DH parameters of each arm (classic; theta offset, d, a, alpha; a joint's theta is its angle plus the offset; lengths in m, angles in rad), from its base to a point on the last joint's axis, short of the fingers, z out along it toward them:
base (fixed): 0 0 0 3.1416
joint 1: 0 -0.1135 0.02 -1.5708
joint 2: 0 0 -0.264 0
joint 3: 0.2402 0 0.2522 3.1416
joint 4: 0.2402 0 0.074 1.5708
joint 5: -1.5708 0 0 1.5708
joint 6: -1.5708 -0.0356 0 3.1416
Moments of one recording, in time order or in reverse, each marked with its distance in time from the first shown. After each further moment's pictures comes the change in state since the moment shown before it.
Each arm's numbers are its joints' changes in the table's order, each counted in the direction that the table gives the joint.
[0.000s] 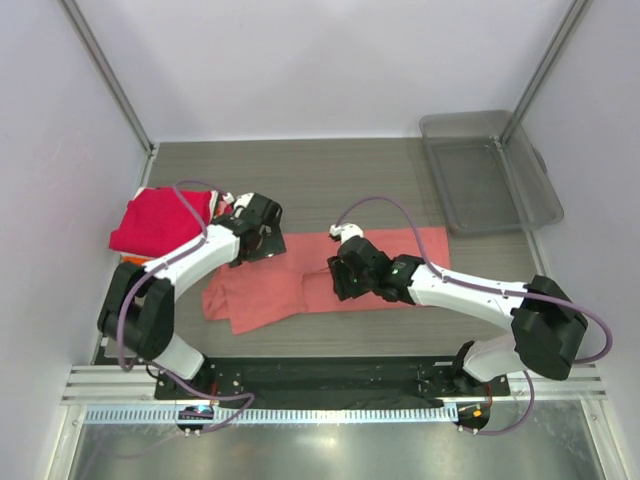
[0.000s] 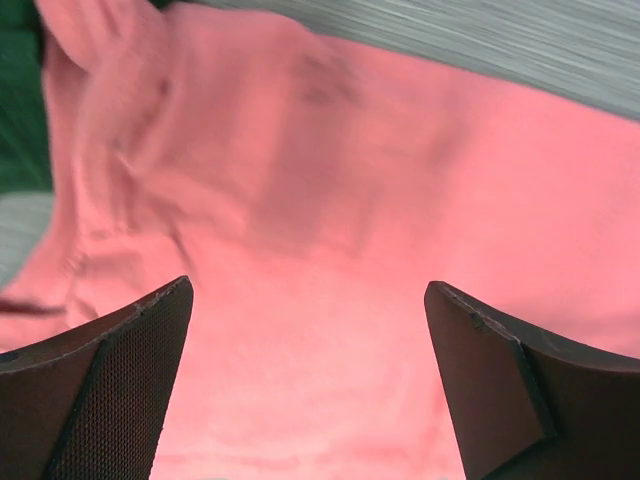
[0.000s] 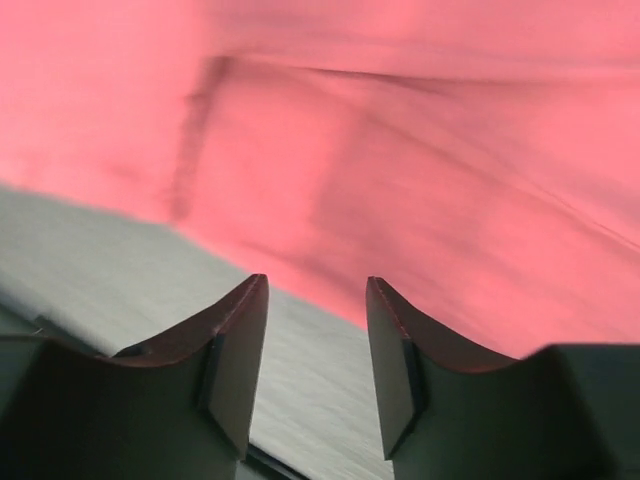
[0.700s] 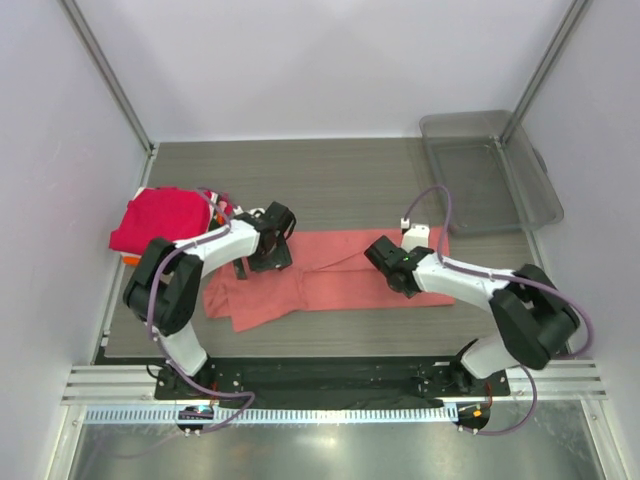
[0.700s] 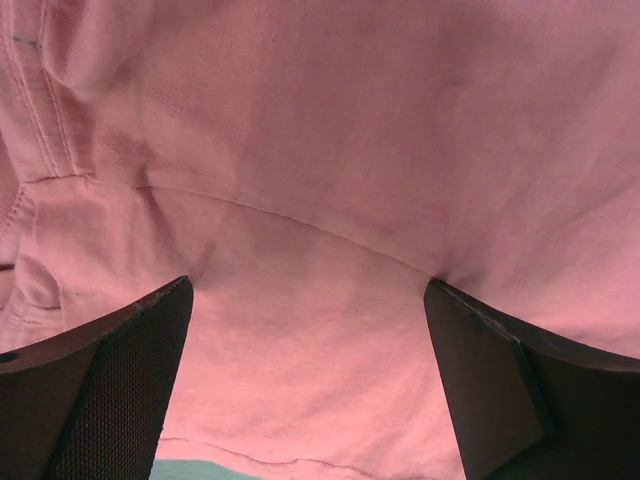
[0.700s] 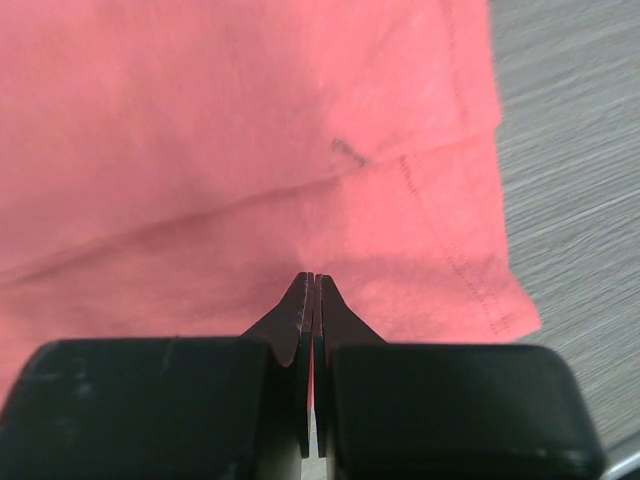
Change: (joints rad) left arm 0.085 -0.124 0.019 0.098 0.023 0.132; right arm 0.242 -0.023 -0.102 0.324 -0.666 -0.442
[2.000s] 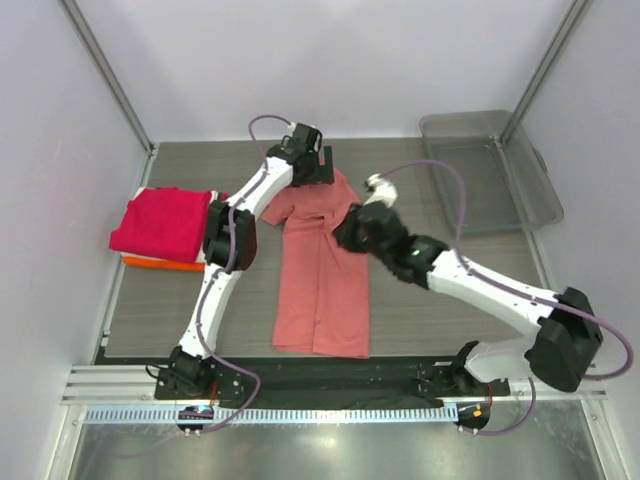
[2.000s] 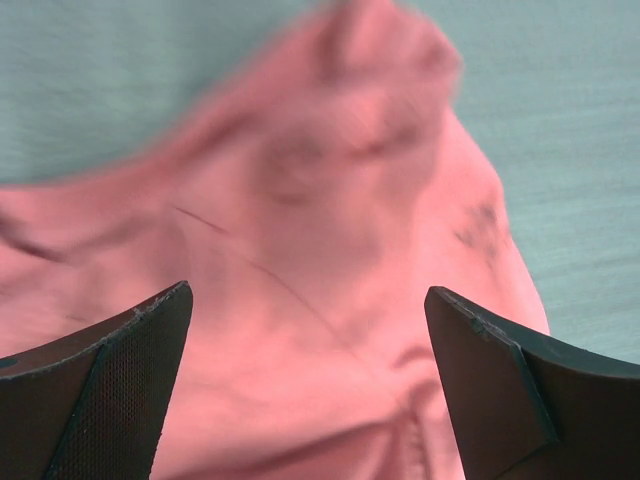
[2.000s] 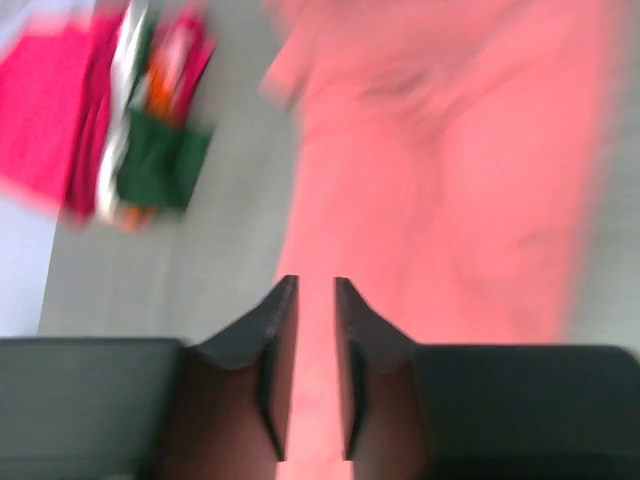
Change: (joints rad) left arm -0.085 -0.843 1.315 -0.015 -0.303 -0.412; right arm -0.201 0.082 0.237 -0.430 0.441 0.088
